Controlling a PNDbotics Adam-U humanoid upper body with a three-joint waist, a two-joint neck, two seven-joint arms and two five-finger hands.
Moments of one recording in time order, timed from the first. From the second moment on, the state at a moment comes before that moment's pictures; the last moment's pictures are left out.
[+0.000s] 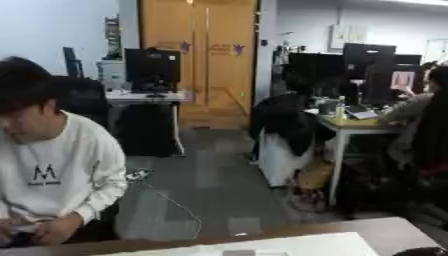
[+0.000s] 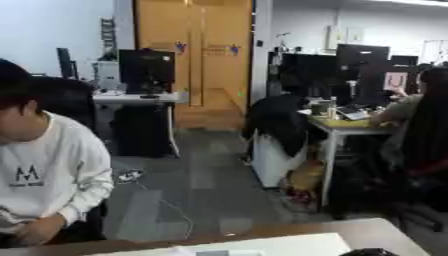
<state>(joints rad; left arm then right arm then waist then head) -0.43 0.47 -0.09 -1.98 0.44 -0.45 -0.63 -0.12 -0.56 -0.08 -1.98 0.22 -0.56 -0.04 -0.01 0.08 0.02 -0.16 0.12</state>
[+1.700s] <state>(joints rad) -0.57 0.66 -0.13 -1.77 -0.57 -0.08 -0.40 -0.11 -0.56 -0.13 -1.98 0.26 -0.50 -0.12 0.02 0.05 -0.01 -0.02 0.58</state>
